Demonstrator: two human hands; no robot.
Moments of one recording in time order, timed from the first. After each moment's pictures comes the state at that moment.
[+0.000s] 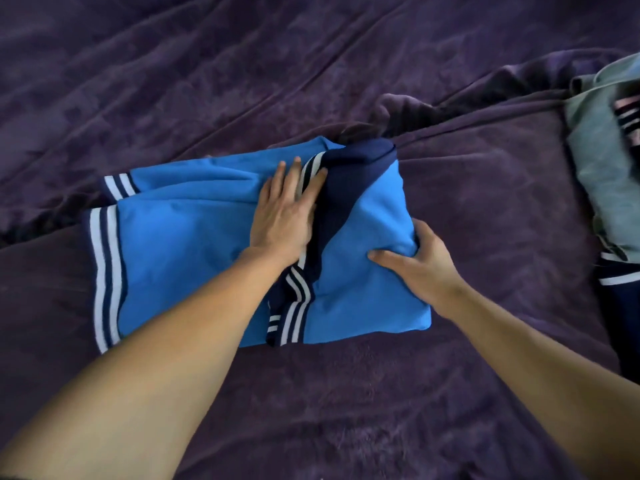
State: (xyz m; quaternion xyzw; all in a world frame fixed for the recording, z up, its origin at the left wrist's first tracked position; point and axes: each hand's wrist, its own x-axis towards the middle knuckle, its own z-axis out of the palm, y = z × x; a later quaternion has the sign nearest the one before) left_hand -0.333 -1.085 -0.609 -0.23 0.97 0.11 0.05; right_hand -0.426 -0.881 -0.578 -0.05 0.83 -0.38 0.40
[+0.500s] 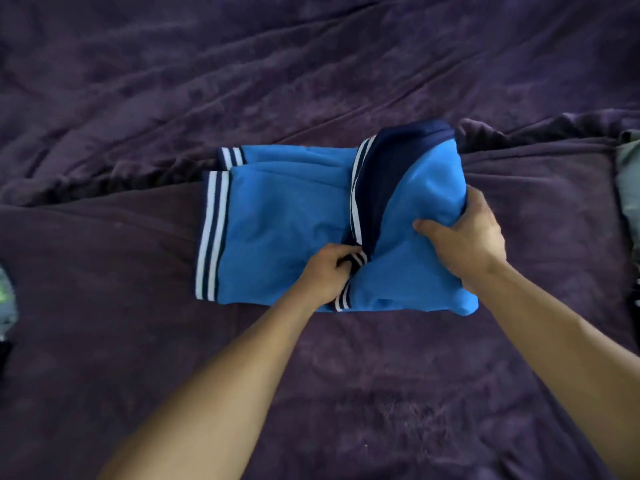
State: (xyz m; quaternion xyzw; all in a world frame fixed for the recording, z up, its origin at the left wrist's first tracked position) left_hand -0.208 -1.060 -0.586 -0.37 0.74 0.56 0.07; right_hand -0.361 -0.951 -0.483 -0.11 0.92 -0.26 0.28
